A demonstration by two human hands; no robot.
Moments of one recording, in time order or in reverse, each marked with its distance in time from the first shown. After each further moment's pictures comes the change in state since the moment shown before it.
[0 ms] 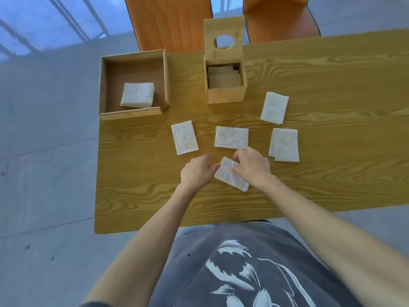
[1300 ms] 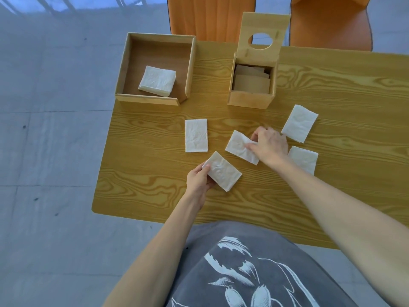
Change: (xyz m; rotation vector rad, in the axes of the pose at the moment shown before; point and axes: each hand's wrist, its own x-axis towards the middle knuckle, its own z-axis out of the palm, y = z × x) left_hand 0.003 -0.001 0.029 -1.535 0.179 -0.575; right_hand 0.090 0.008 -0.048 -0.075 0.089 -0.056
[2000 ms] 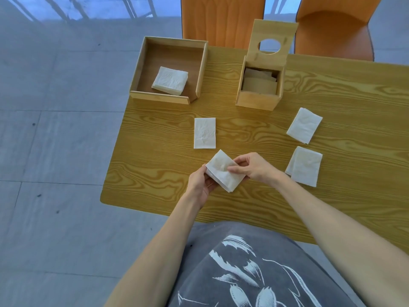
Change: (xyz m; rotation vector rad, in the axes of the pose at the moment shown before) left_hand -0.016 -0.002 -0.021 -0.123 -0.057 -0.069; right_hand -0.055 -0.017 0.026 0.888 -0.648 -0.057
